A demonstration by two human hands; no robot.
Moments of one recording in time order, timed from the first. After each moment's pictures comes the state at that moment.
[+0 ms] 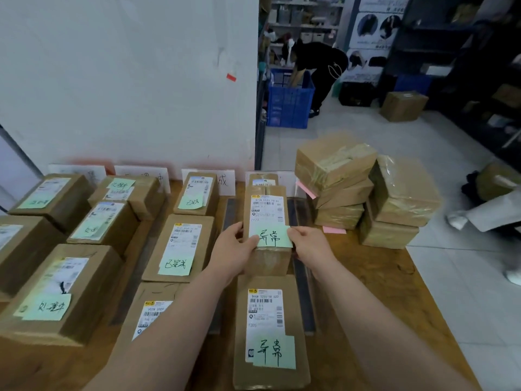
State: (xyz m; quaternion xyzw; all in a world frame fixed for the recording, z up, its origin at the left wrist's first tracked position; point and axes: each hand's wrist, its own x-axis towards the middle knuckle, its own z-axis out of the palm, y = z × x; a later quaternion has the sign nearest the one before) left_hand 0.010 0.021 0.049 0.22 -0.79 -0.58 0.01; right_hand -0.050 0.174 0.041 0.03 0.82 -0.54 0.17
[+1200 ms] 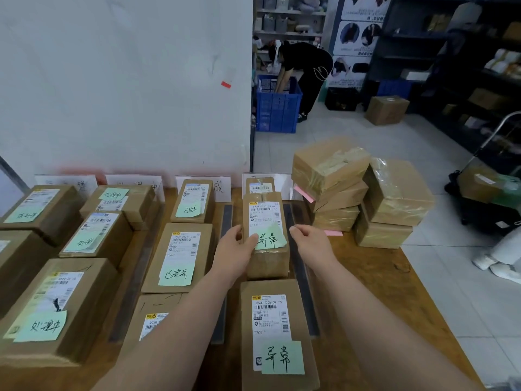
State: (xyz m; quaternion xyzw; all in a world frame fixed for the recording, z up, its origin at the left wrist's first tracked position) left_hand 0.000 0.007 0.043 0.21 -0.79 -0.57 0.00; right_hand -0.054 0.168 0.043 0.03 0.86 -0.50 0.09
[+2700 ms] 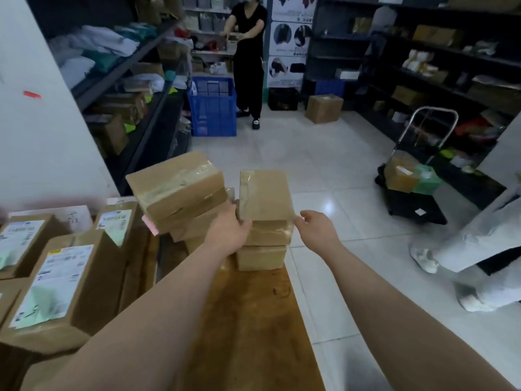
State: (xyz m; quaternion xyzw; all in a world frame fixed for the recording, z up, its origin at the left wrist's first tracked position) left_hand -0.199 0.314 0.069 0.05 -0.92 -0.38 -0.04; right_hand -0.218 0.510 0.060 0.06 0.93 -0.35 0.05
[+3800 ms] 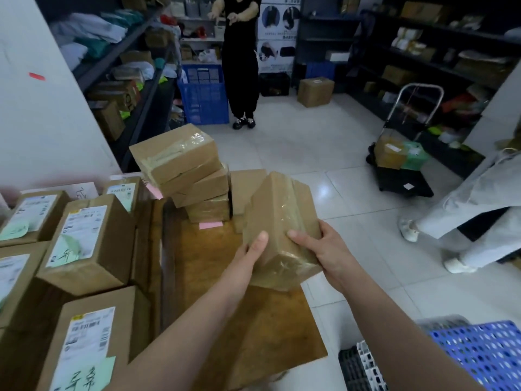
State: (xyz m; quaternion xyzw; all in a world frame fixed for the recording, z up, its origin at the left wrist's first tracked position) left_hand -0.020 0.352 0.040 0.15 -0.64 -0.71 -0.24; right_hand -0.052 0.537 0.053 0.10 0.68 -0.72 0.11
